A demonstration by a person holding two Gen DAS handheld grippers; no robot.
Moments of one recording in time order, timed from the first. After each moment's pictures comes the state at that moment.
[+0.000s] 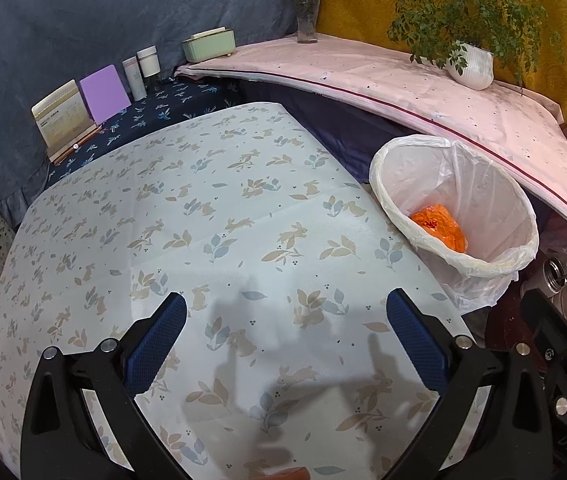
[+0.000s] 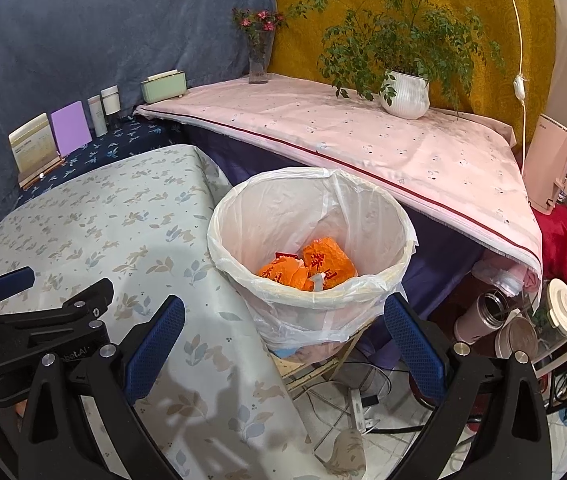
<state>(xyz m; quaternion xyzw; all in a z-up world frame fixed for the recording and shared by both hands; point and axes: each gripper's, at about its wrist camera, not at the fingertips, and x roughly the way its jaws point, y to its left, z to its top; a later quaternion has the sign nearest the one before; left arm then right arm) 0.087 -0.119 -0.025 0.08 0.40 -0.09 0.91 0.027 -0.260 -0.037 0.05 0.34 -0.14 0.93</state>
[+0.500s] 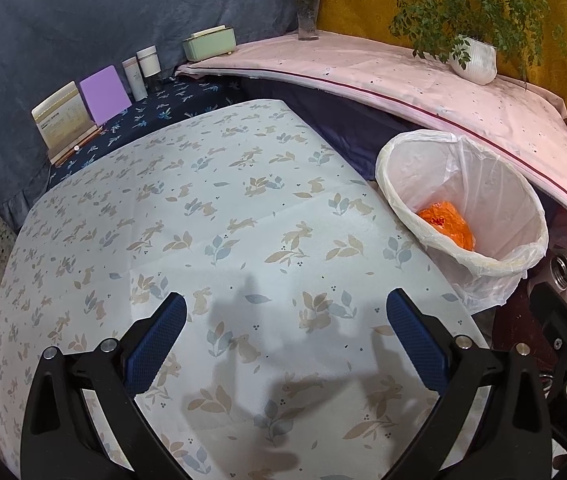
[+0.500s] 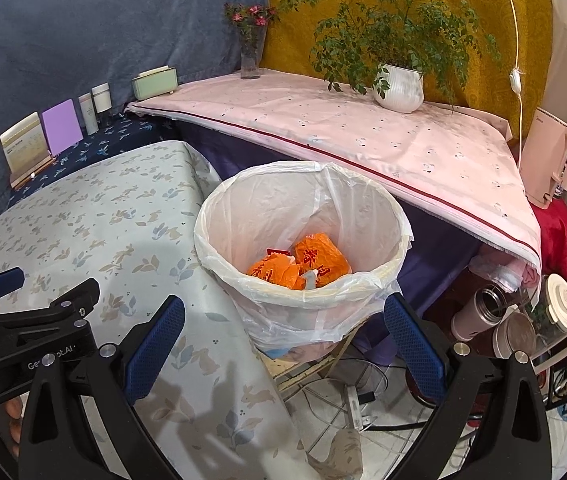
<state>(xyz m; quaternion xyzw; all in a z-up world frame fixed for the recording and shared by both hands) 0.093 -0.121 -0.032 0.09 0.40 -0.09 0.91 0.033 -0.266 -0.045 0.05 0.35 -0.15 0.92</state>
